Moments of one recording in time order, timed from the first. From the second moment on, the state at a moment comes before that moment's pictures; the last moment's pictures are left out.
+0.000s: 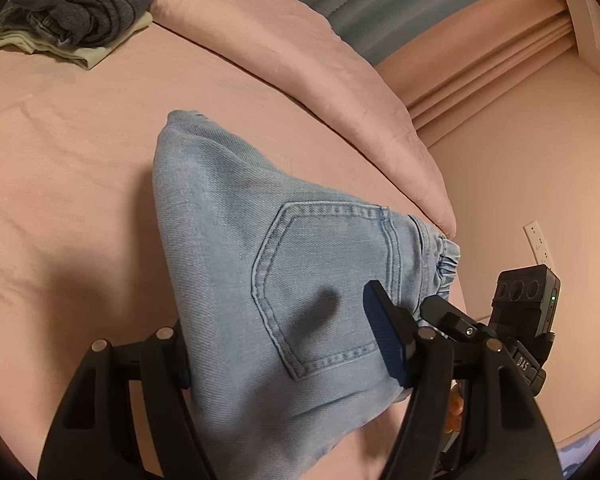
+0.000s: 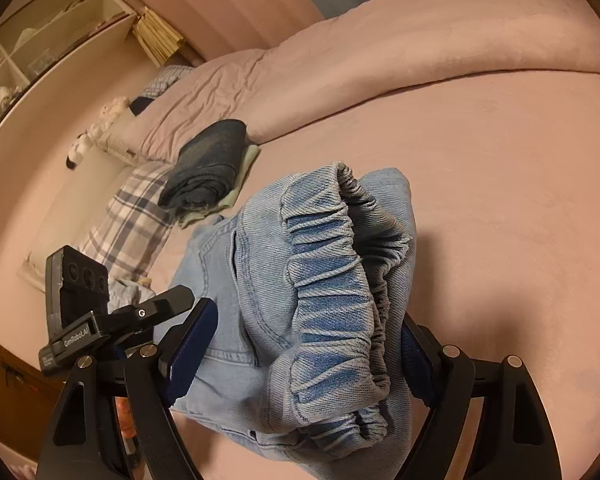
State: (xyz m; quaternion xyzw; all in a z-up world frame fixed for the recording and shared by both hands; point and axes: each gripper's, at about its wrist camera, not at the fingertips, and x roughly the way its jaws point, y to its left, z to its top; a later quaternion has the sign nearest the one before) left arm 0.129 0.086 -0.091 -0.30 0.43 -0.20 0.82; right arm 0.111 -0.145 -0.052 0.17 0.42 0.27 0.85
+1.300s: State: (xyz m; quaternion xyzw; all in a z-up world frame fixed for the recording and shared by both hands) left arm 0.188 0.059 -0.098 -0.27 0.46 -0.23 0.81; right arm 0.156 -0.180 -0.050 0.18 0.41 0.22 0.87
